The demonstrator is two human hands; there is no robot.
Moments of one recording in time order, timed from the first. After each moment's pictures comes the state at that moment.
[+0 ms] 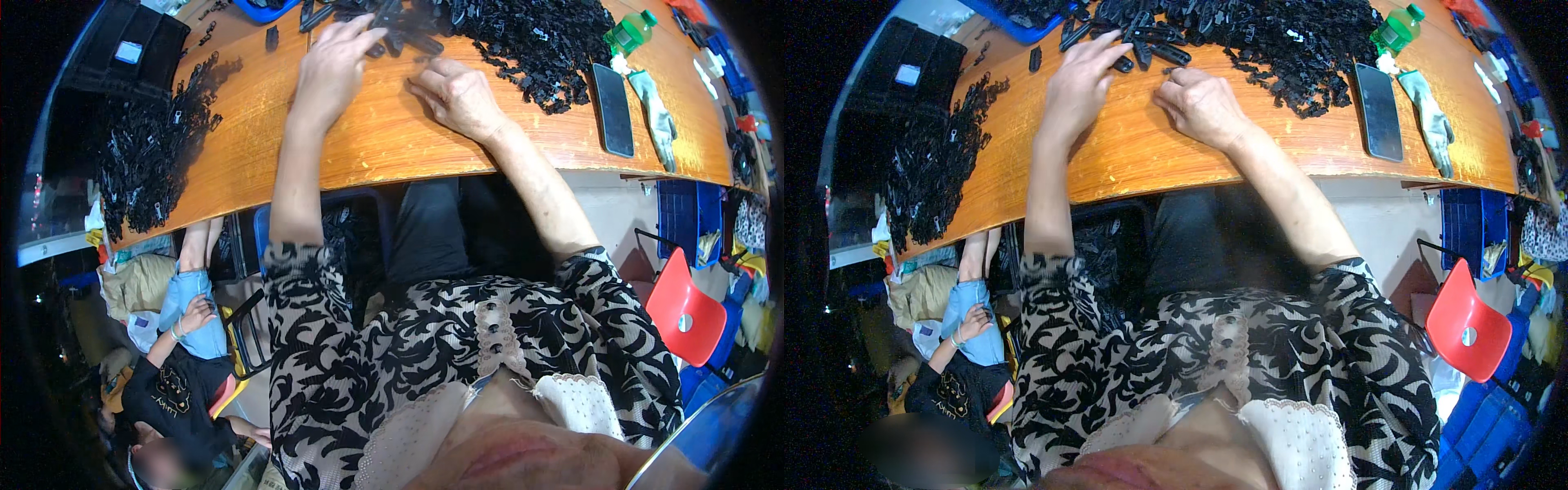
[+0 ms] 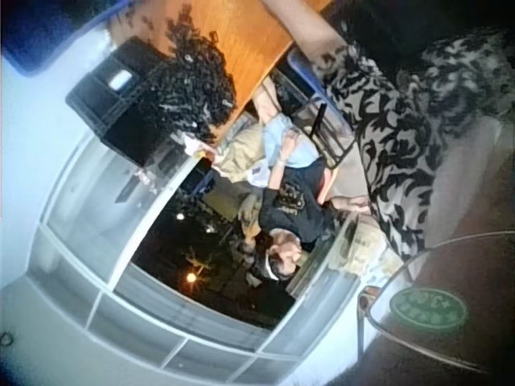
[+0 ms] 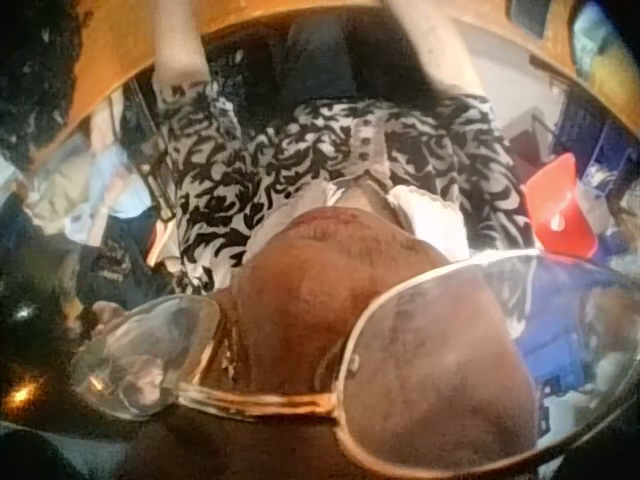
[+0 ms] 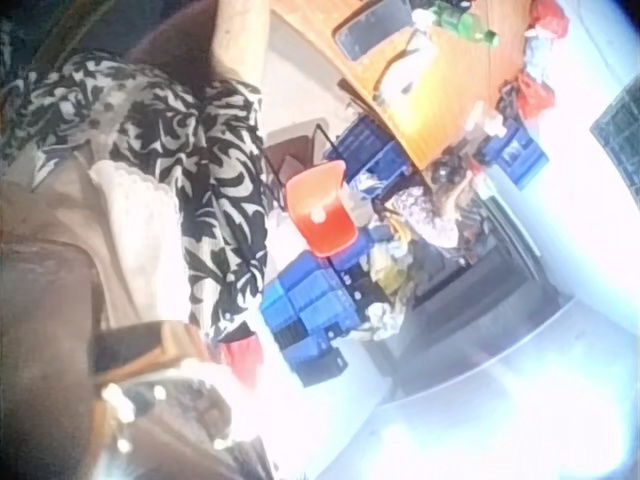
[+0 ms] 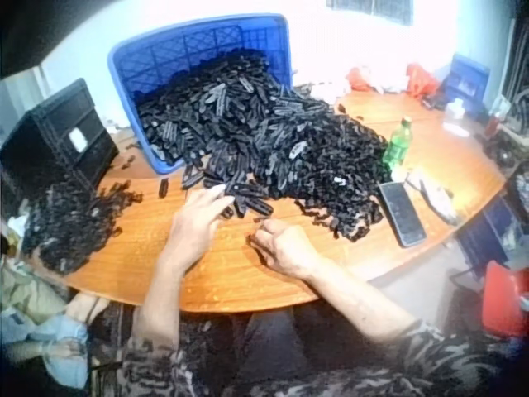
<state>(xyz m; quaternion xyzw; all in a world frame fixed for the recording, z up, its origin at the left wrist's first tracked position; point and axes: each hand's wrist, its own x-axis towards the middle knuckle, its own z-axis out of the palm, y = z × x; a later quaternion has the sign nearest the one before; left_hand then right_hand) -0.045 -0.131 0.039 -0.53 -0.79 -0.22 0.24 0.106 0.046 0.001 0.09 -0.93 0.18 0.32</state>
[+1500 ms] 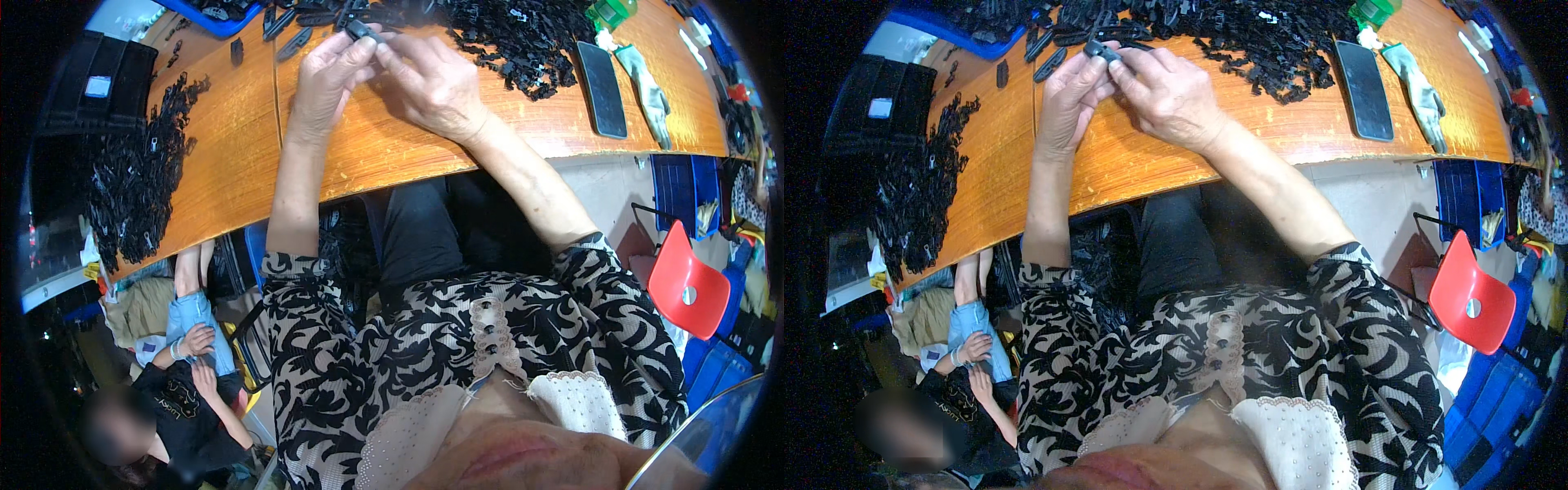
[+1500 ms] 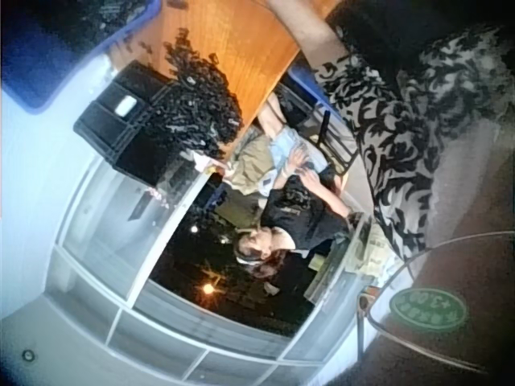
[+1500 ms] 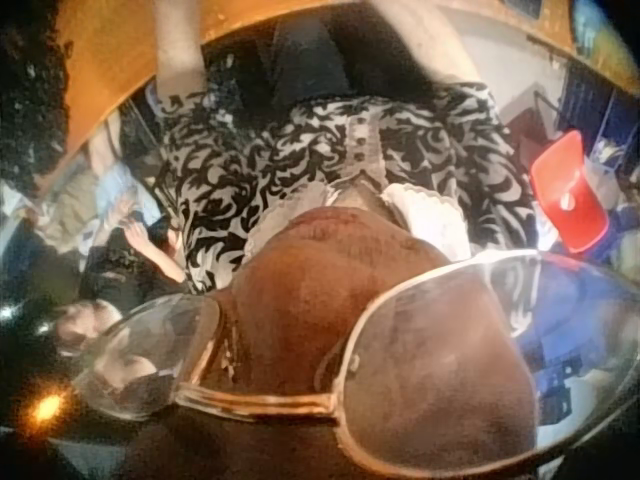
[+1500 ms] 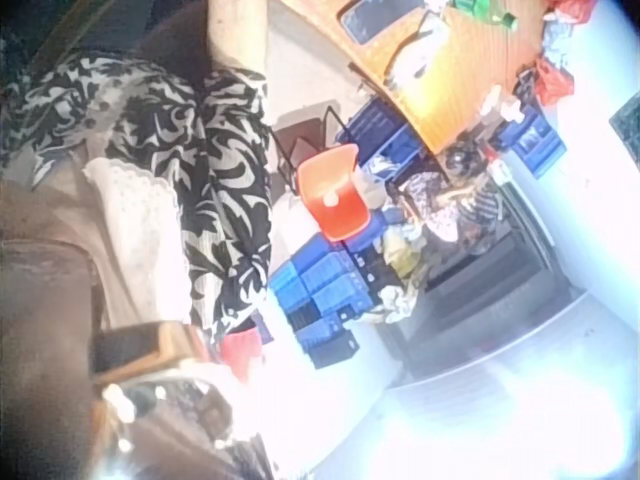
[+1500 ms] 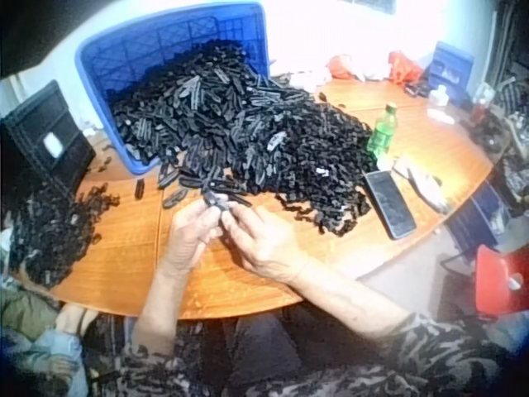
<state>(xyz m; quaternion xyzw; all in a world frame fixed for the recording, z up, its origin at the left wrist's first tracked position) -0.016 -0.094 0.020 -0.30 -0.47 -0.76 -0.35 0.107 0.040 0.018 0.09 -0.86 0.06 0.51</state>
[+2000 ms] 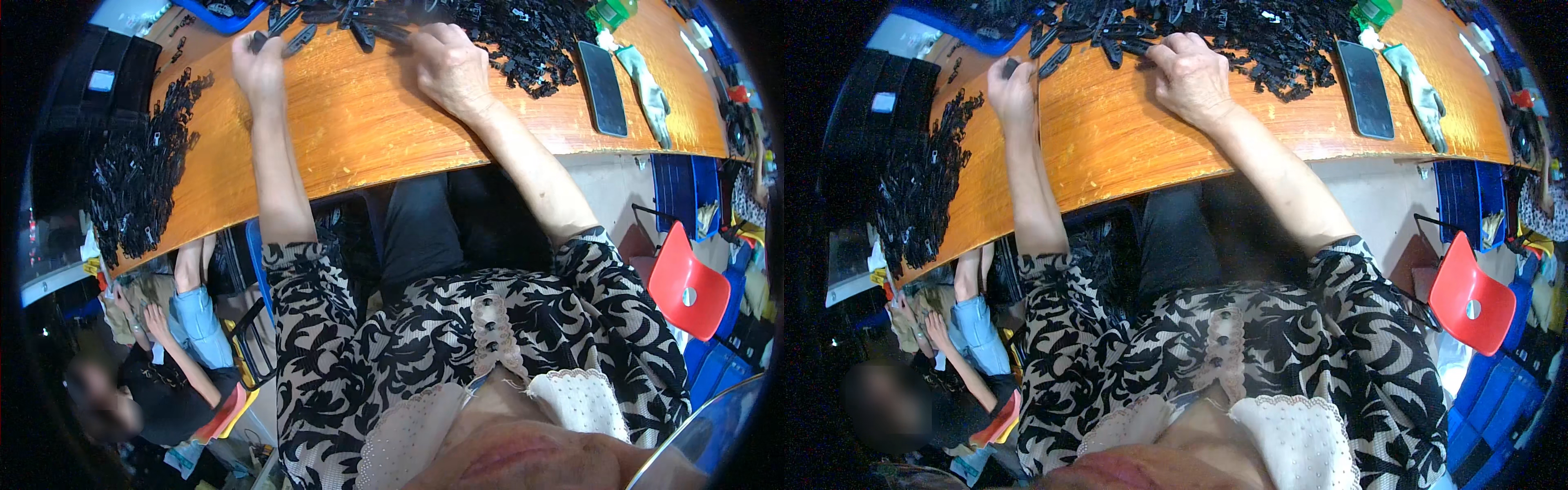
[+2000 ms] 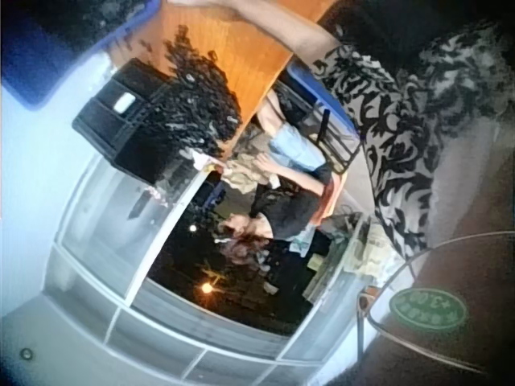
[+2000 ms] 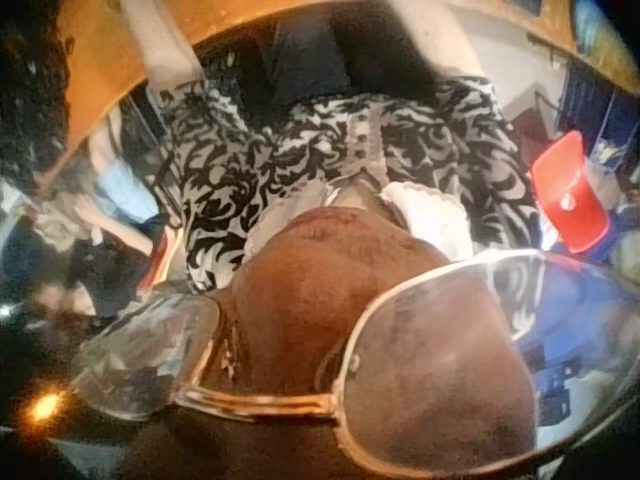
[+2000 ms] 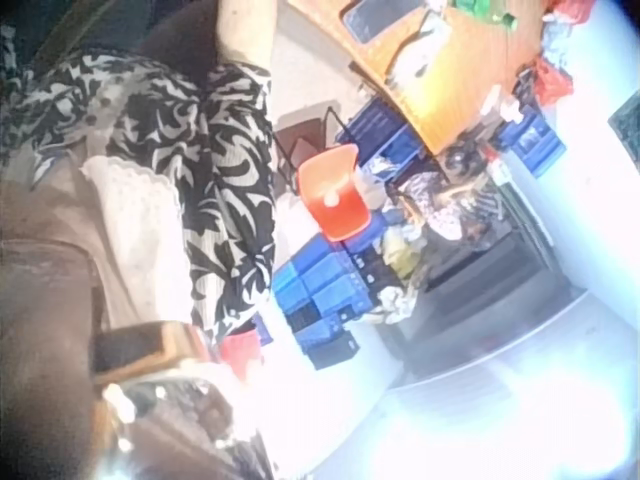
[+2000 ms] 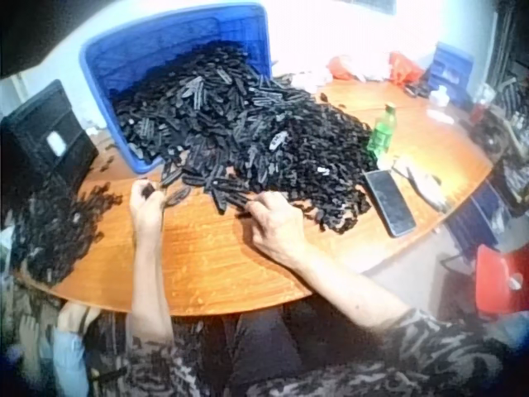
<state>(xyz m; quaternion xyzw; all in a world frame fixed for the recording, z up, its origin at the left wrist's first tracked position) -0.106 -0.126 0.007 -0.21 -0.68 -0.70 0.09 0.098 0.062 0.000 -0.06 -0.91 0.11 0.41</state>
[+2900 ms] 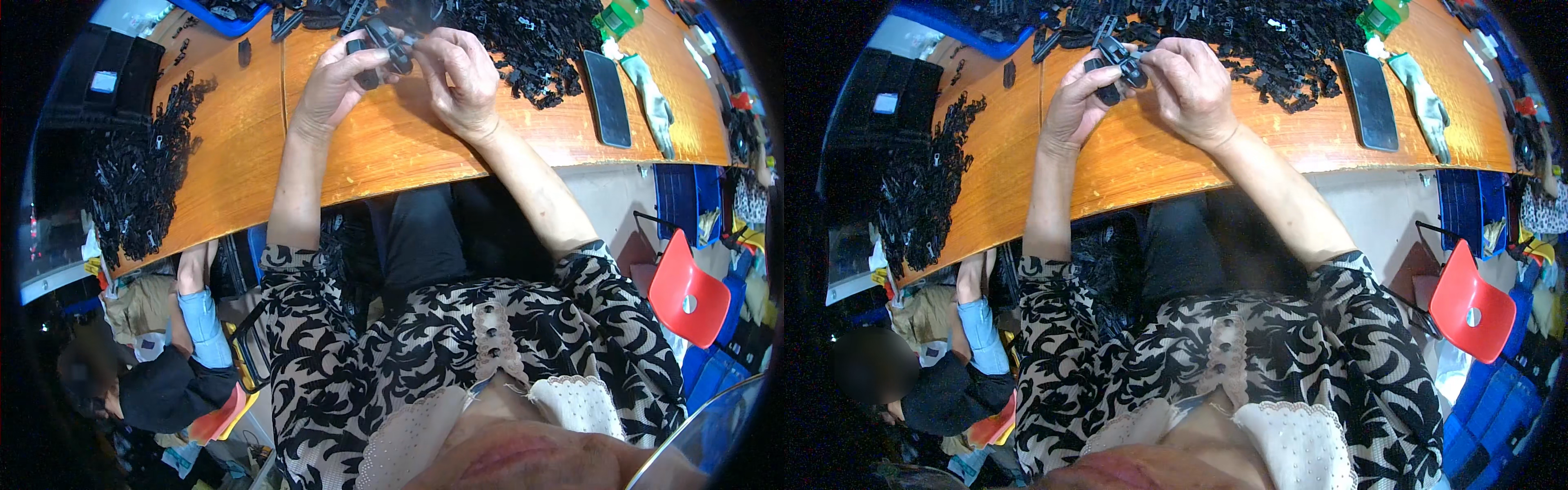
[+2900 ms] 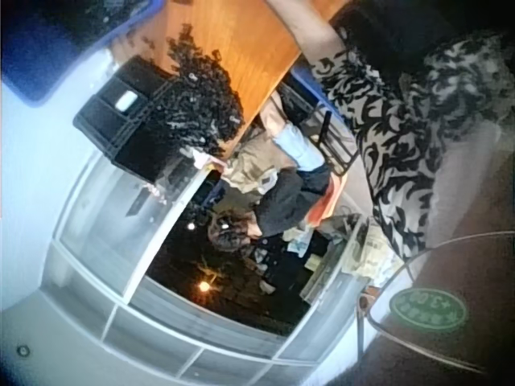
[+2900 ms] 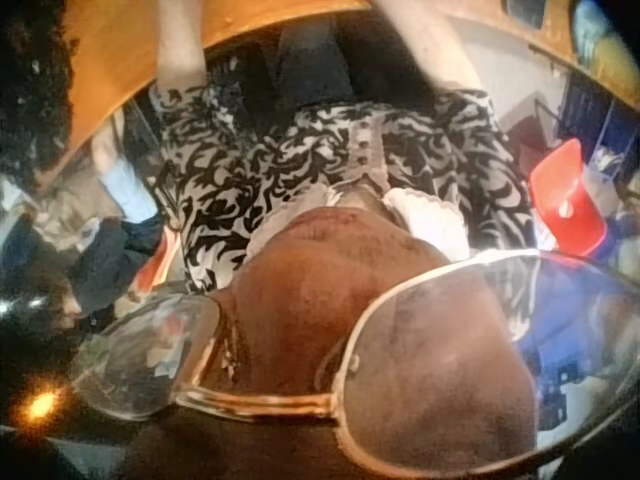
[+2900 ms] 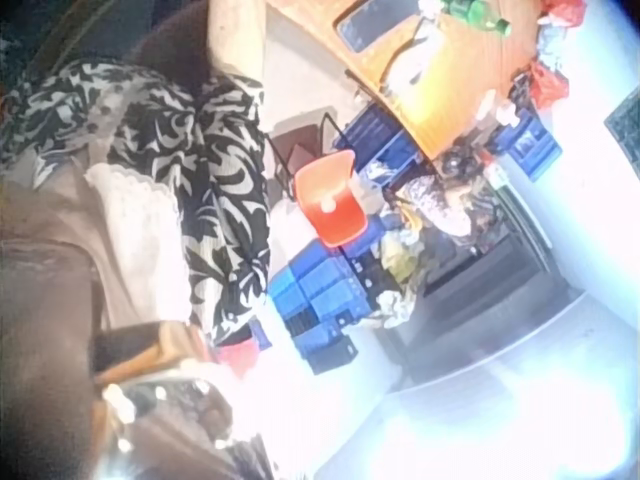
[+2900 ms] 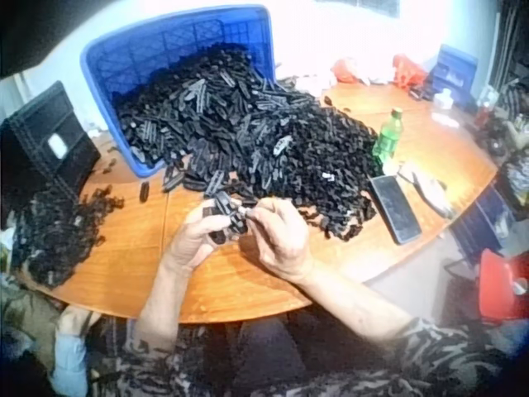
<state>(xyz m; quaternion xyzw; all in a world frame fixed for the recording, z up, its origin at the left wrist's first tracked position) -0.033 -0.092 0.021 -0.33 -0.42 -0.73 -0.42 0.096 0.055 0.014 0.07 -0.78 0.20 0.59</state>
